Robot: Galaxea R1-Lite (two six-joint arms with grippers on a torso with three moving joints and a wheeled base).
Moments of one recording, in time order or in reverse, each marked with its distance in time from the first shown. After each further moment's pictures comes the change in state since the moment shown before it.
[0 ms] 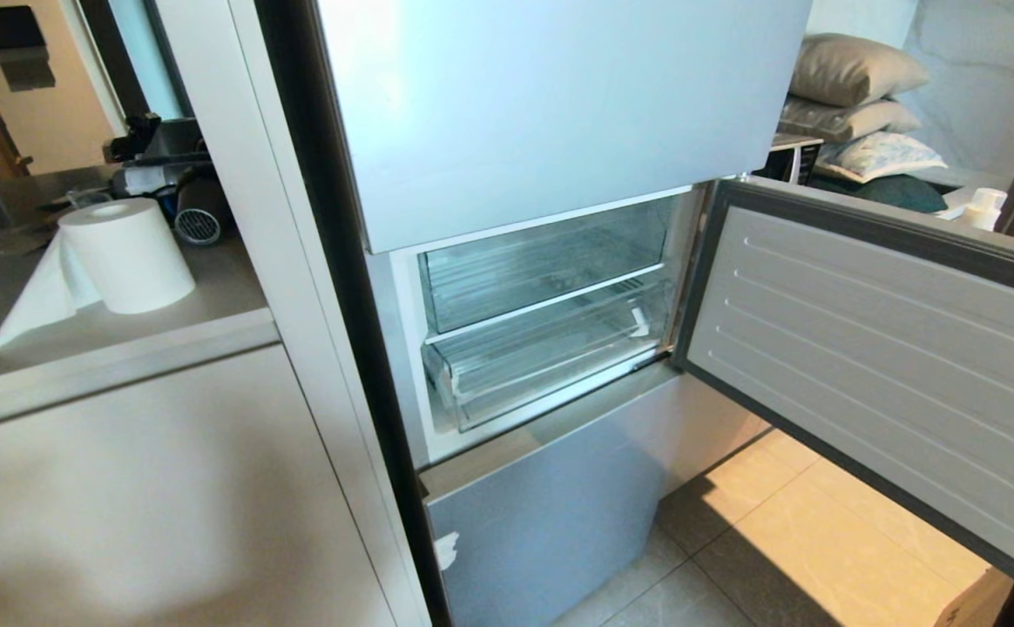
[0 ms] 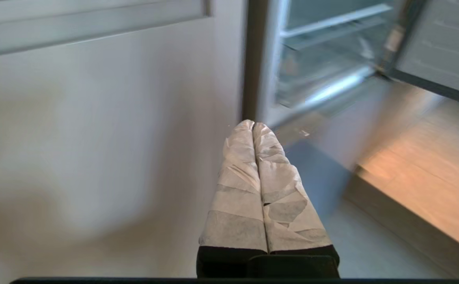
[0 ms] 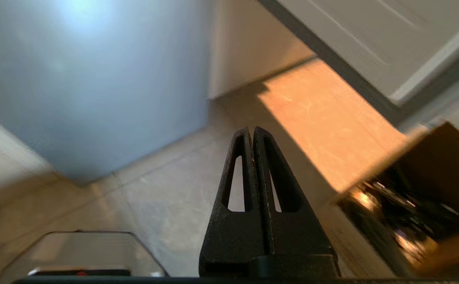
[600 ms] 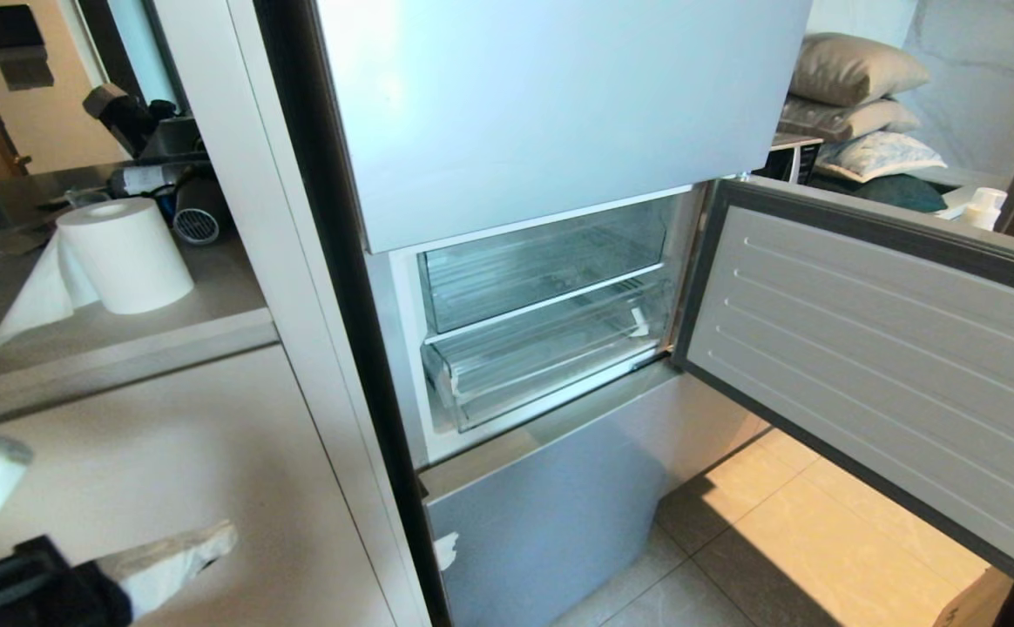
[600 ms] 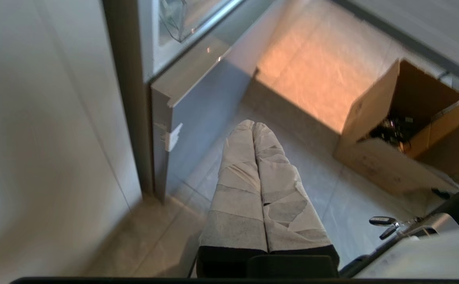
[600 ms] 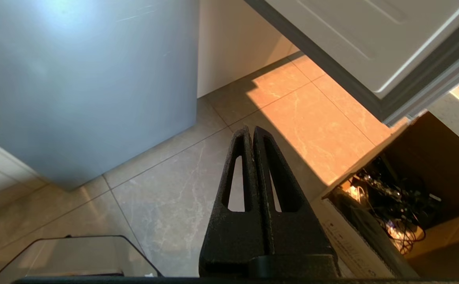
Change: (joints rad) left arm -0.162 0.856 -0.096 -0.367 -0.269 -0.040; right arm -0.062 -0.005 -0.005 0.008 0.028 -0.014
